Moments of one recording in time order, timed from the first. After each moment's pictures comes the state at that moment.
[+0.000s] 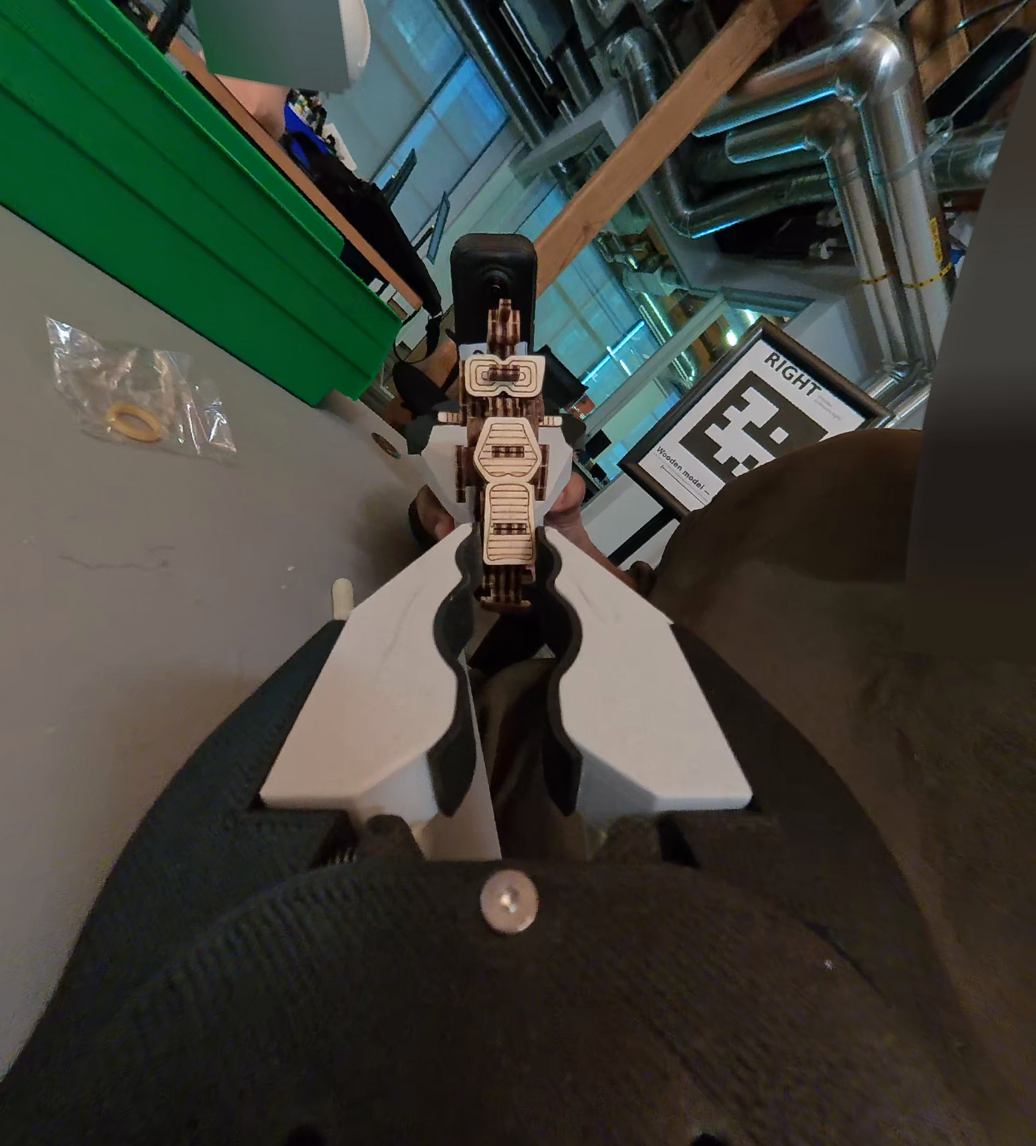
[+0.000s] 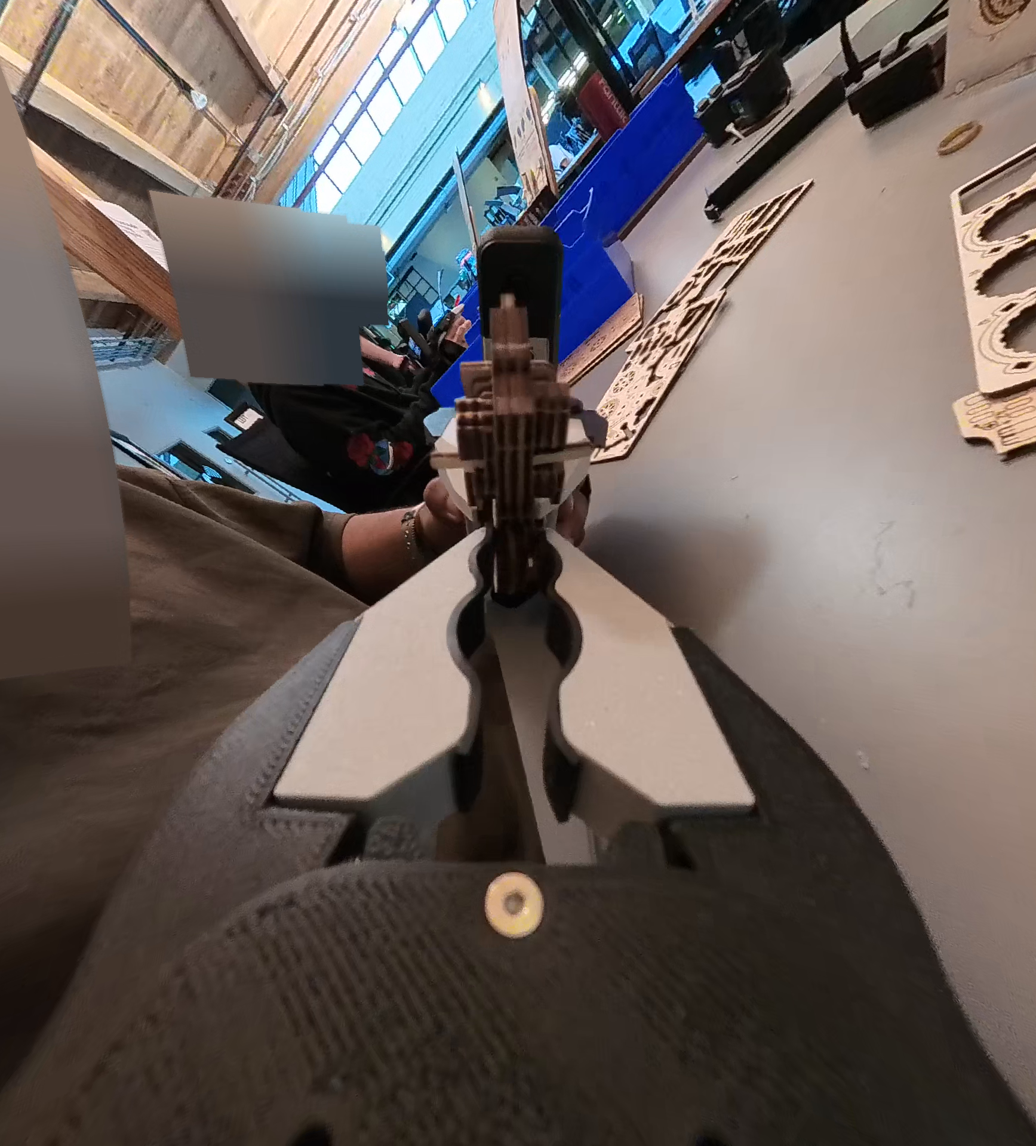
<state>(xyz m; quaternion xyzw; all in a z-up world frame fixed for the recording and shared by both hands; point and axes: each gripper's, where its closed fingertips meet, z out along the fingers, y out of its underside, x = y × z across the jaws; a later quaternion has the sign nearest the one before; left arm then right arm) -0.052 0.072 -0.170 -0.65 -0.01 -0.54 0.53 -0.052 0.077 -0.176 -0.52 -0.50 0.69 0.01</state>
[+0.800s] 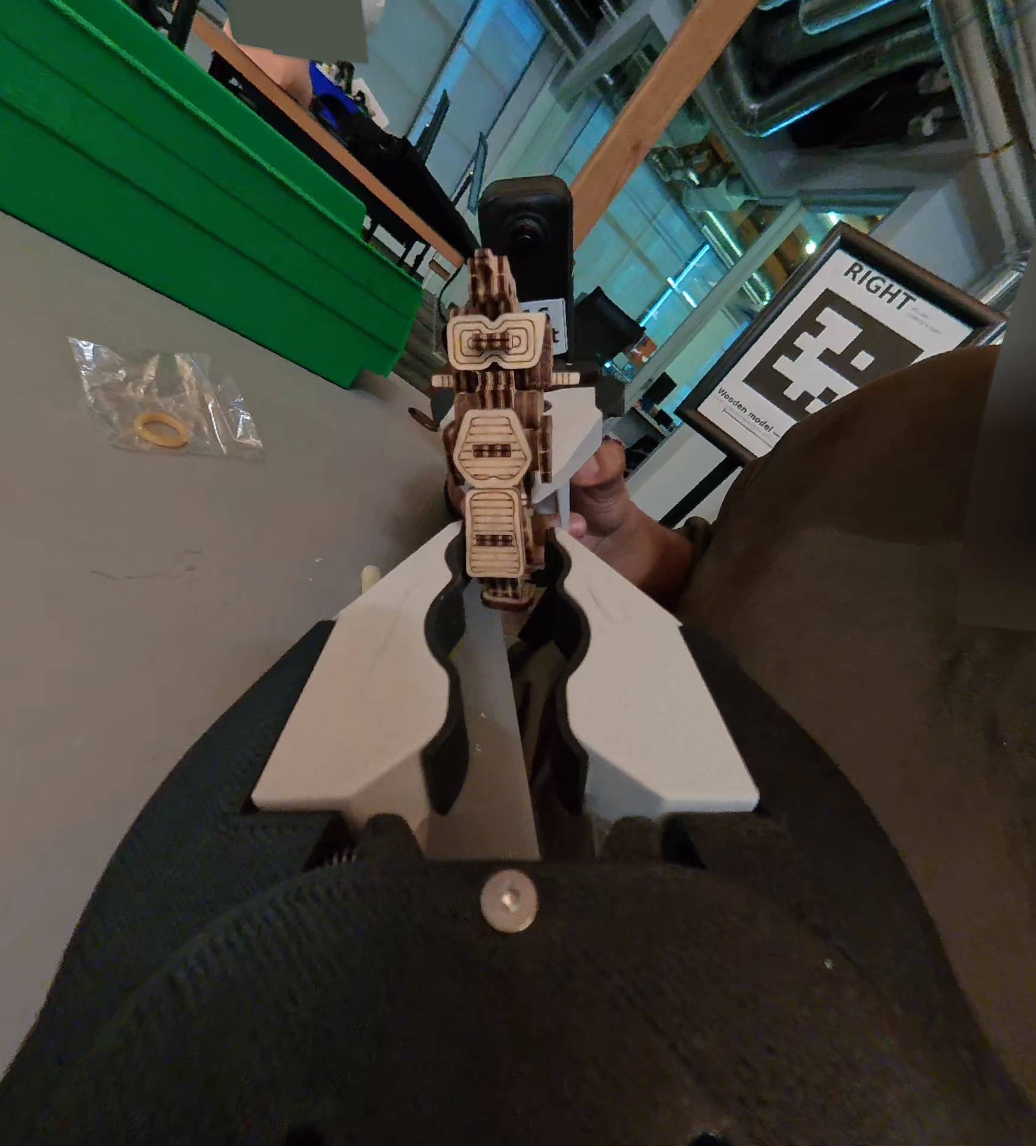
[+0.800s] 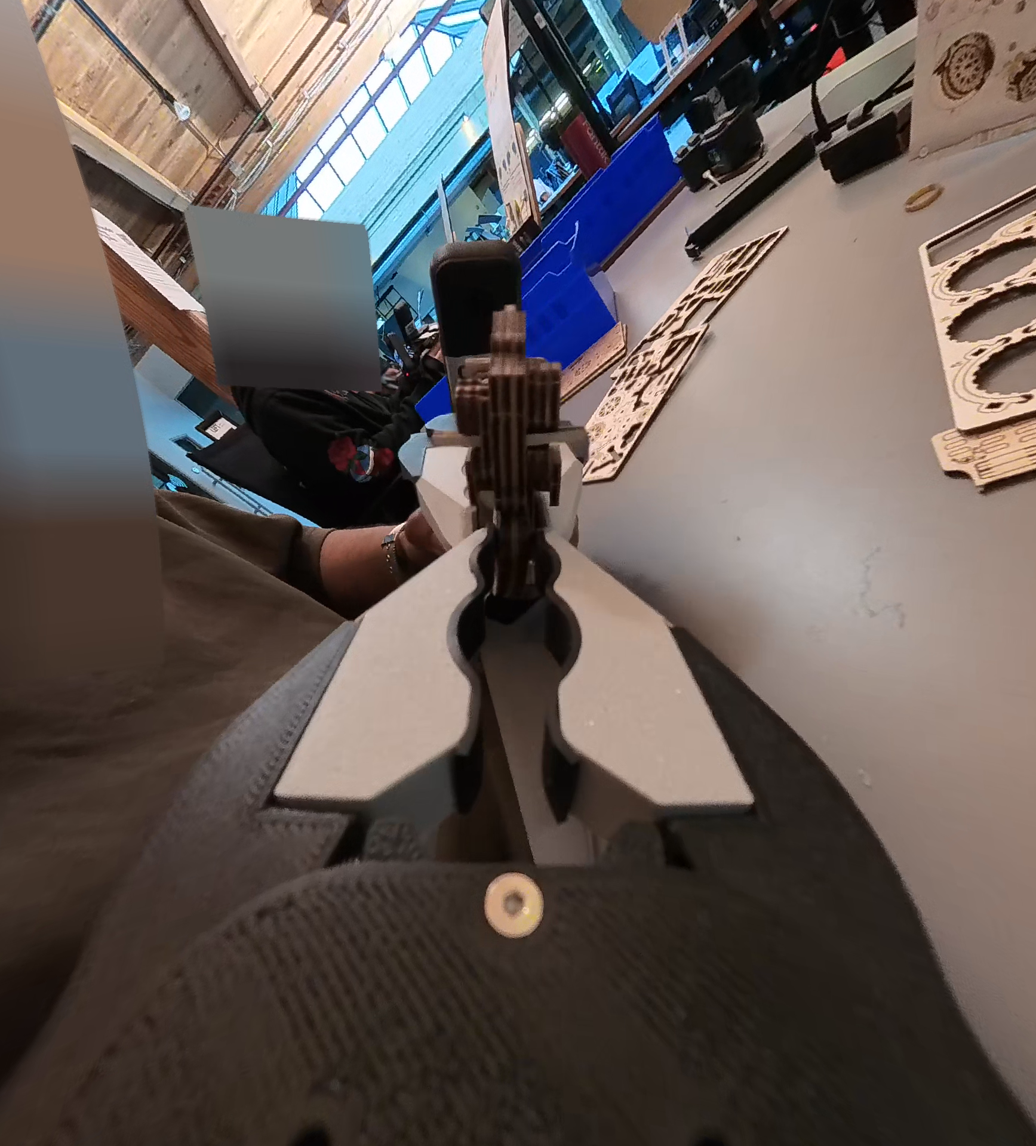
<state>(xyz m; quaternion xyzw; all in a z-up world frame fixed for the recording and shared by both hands) -0.042 0.073 -0.177 -0.70 0.03 -0.48 0.53 -0.055 0.076 -0.171 -0.52 -0.49 0.69 0.05</state>
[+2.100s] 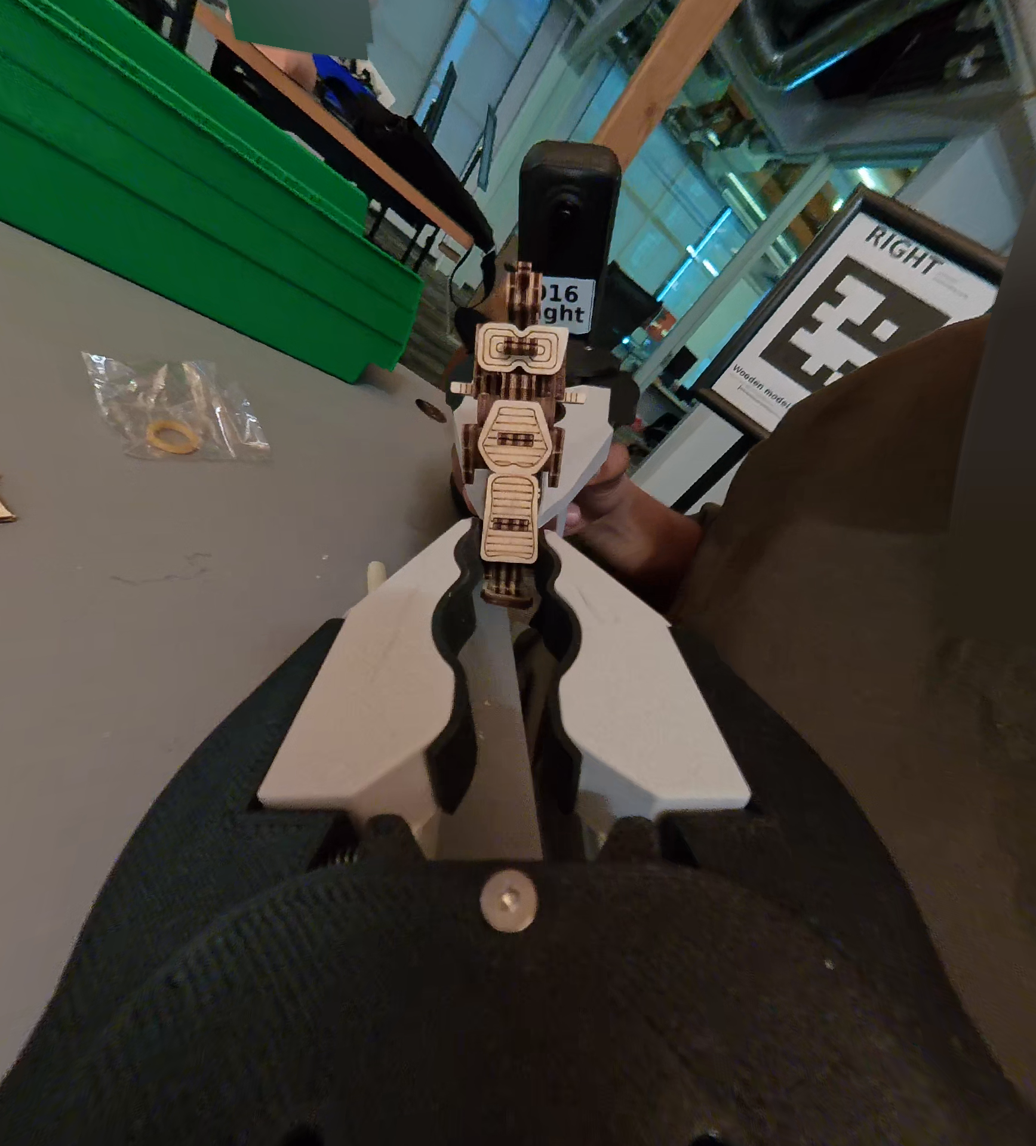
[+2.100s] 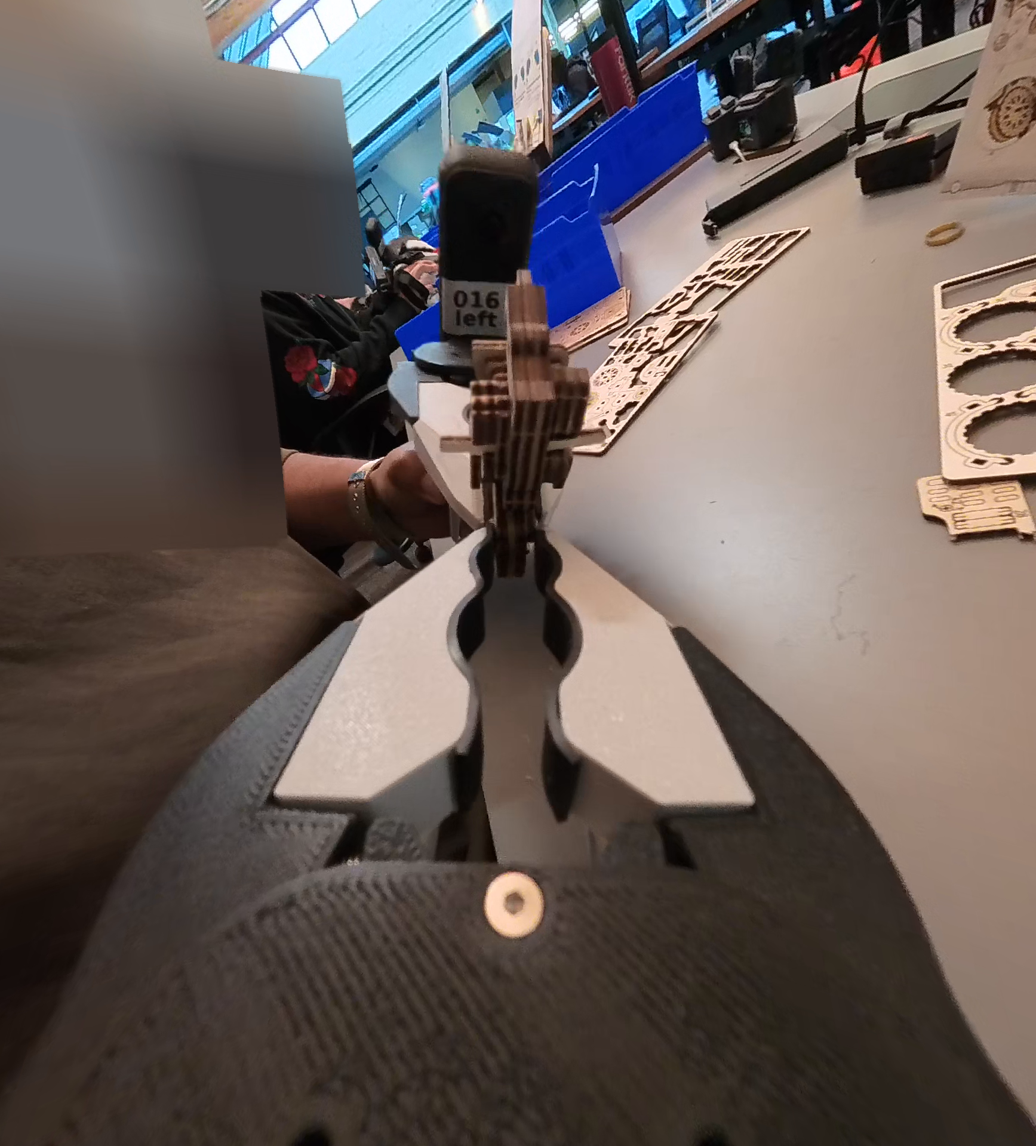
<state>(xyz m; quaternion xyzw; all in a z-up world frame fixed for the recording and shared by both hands) -0.044 0.068 -0.173 -0.71 0.05 -0.46 0.53 -0.048 0.070 -0.173 -0.48 -0.58 0.65 0.09</state>
